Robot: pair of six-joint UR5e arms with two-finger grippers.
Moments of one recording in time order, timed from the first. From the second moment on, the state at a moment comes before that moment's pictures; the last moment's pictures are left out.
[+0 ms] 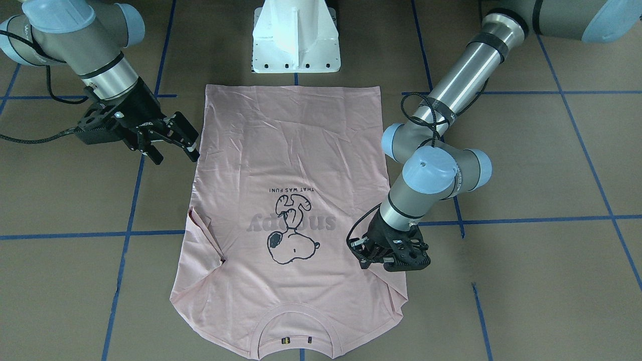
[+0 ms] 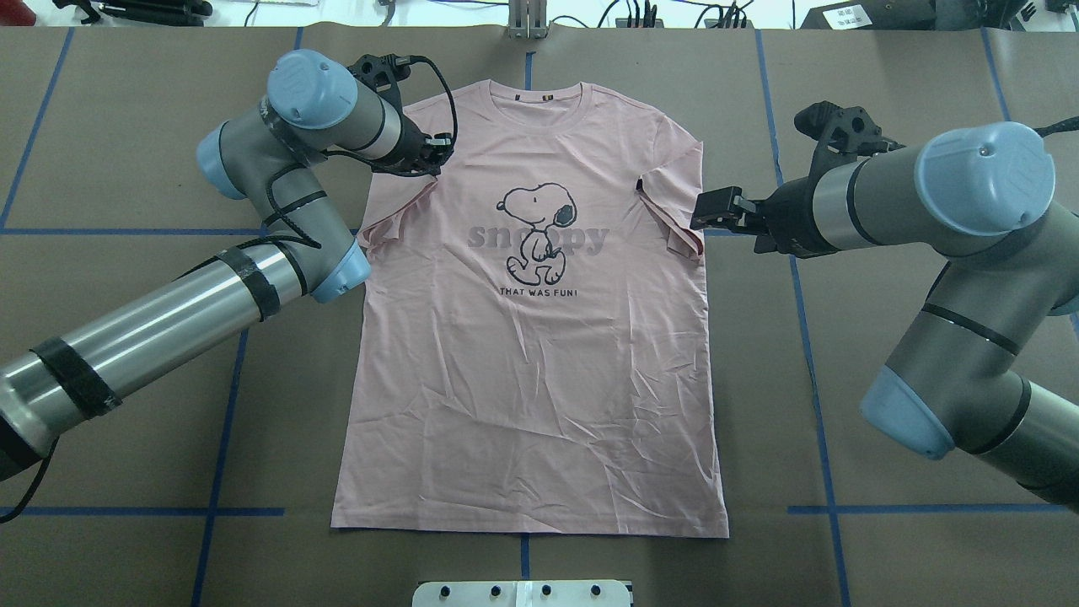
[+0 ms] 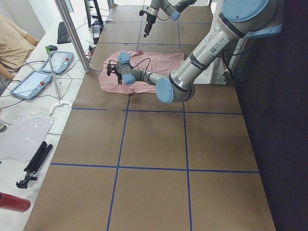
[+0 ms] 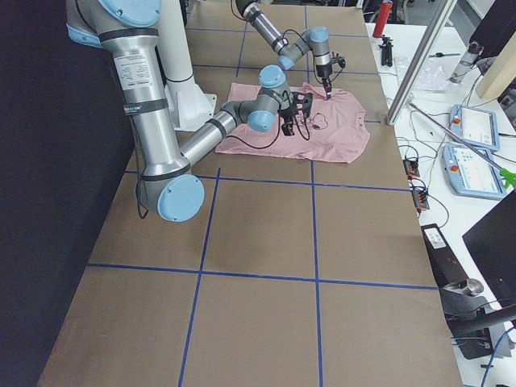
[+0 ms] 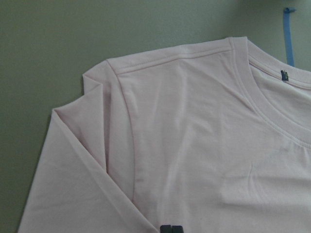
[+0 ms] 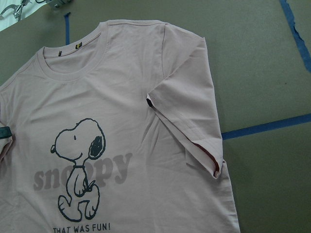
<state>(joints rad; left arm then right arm) -0.77 -2.45 -0.91 -2.41 -1.91 -1.28 0.75 -1.31 1.92 -1.08 1.90 1.40</state>
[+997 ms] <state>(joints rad) -0.74 -2.35 -1.10 -2.51 -1.85 -1.34 0.64 -1.30 1.94 -1.08 1.81 1.53</state>
